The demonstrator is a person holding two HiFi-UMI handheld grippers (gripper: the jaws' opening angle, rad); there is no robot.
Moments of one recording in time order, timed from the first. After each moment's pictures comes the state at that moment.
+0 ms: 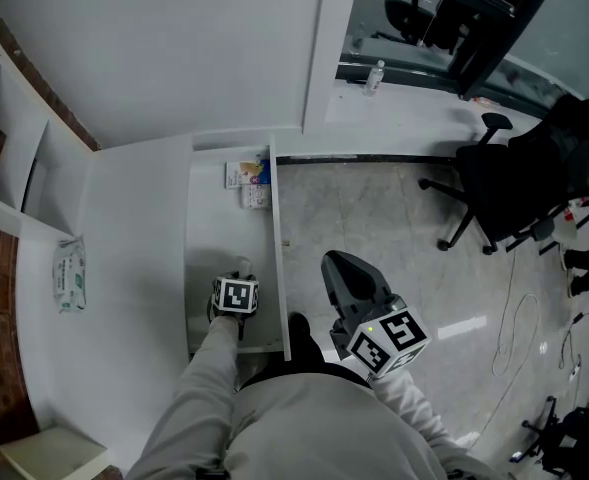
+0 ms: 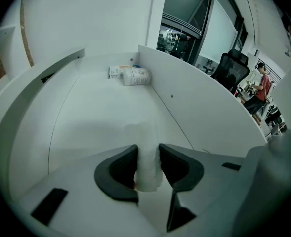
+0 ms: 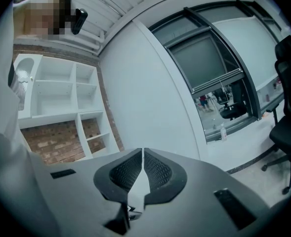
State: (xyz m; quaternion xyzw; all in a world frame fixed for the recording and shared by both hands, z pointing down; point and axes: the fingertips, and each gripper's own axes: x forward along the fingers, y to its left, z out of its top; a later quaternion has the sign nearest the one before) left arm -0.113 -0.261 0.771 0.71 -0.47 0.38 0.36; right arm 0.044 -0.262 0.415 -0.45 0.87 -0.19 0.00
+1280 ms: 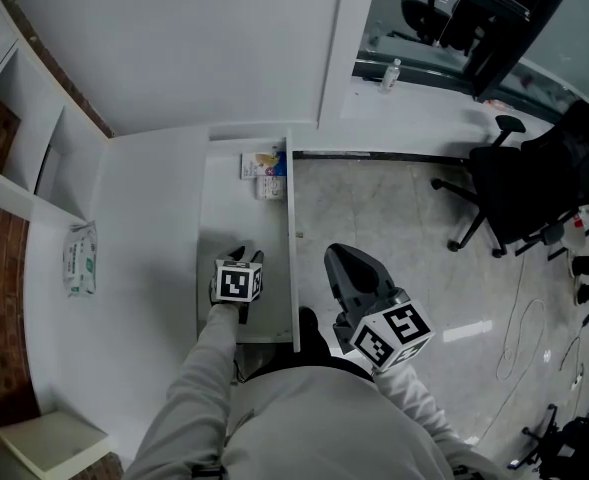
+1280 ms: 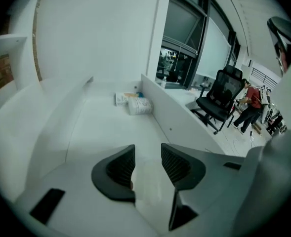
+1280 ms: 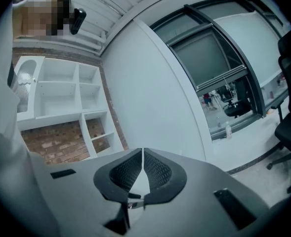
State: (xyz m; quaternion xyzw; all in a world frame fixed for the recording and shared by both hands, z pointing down) left arm -0.122 -0.294 0.684 0.75 -0.50 0.30 0.30; right arm 0.024 -0.256 0.414 -0.43 0.88 -0.19 0.00
